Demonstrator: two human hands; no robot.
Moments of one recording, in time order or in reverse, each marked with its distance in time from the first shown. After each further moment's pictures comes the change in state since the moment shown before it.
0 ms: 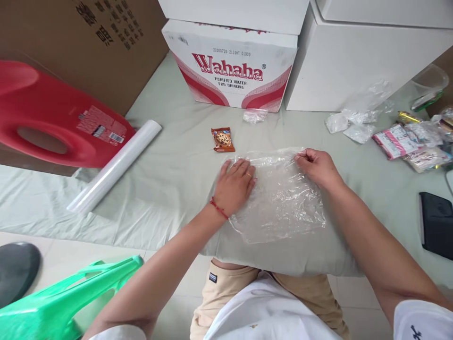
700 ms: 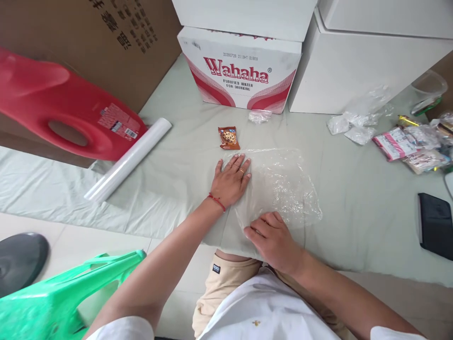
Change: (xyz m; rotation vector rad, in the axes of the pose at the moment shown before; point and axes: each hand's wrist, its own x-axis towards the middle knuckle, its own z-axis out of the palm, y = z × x) left_hand -0.012 -0.019 0.008 0.016 -0.149 -0.180; right_hand -0.184 -0.009 0.106 -0.563 -0.179 -0.966
